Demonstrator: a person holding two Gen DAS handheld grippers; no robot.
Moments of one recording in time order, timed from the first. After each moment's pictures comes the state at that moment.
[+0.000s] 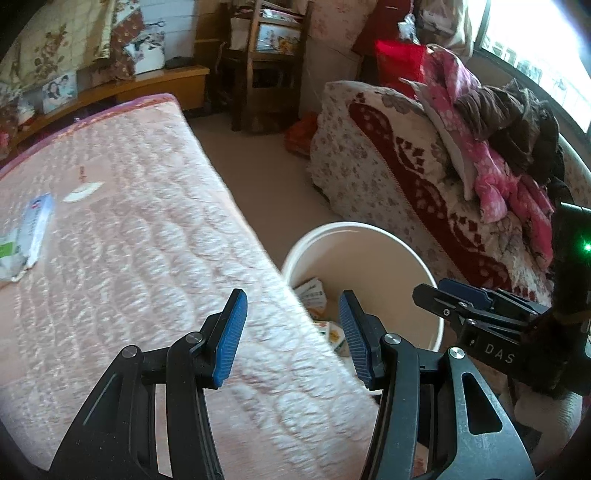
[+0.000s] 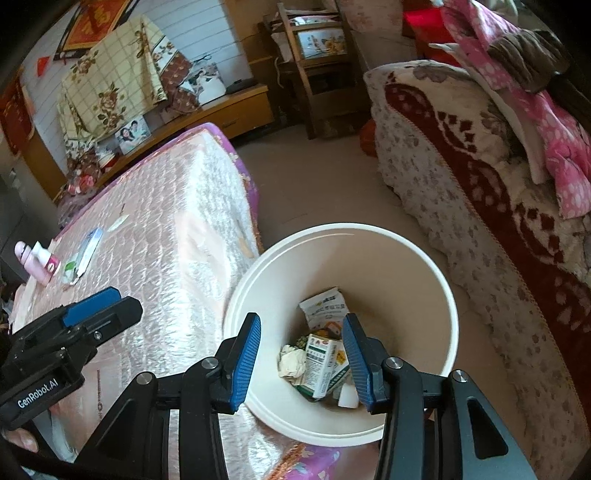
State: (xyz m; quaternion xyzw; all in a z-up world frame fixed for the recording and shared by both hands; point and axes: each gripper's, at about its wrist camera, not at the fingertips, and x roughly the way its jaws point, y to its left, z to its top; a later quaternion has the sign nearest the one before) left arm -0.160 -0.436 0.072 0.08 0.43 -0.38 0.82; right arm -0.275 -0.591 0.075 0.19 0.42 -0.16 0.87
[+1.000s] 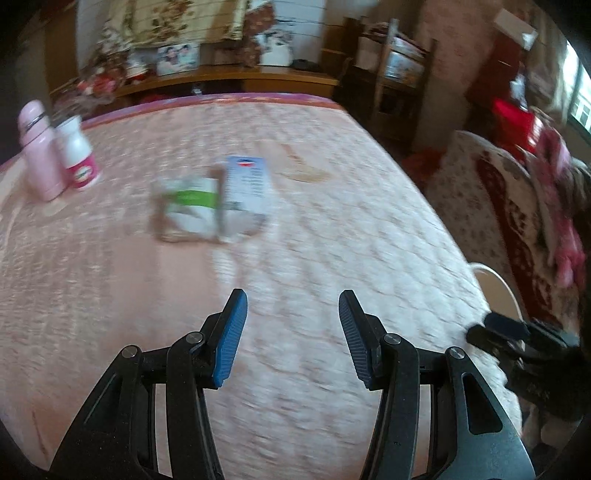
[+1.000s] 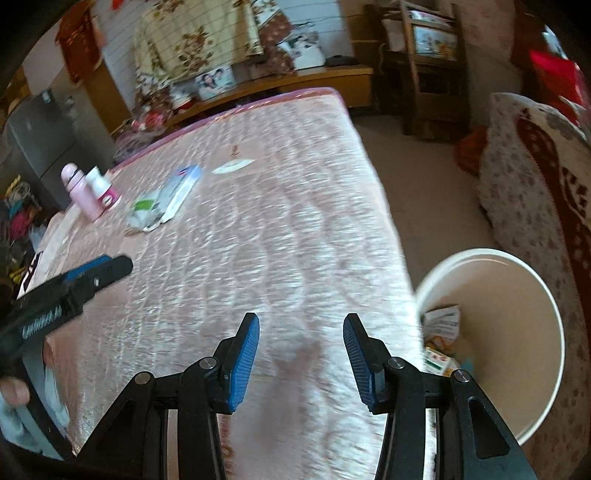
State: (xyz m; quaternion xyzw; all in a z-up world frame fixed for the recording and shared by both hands) left arm -0.065 -0.234 0.070 0.02 0.44 -0.20 0.88; right arm -0.174 -0.440 0.071 0.12 0.46 -0.03 0.88
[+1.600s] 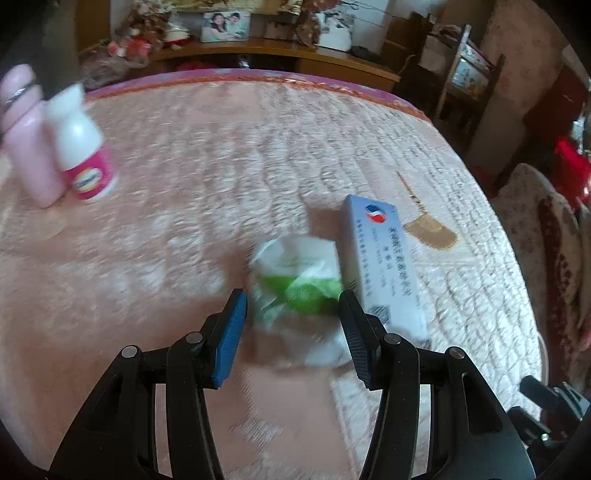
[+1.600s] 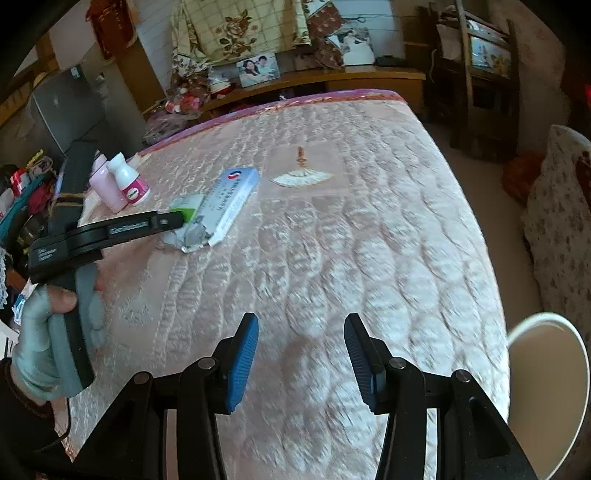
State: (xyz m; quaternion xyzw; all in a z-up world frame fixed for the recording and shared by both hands) left arm 0.072 -0.202 0.035 -0.01 0.48 -0.15 0.86; right arm -0.088 -0.388 0.069 0.10 0.46 0.04 0.88
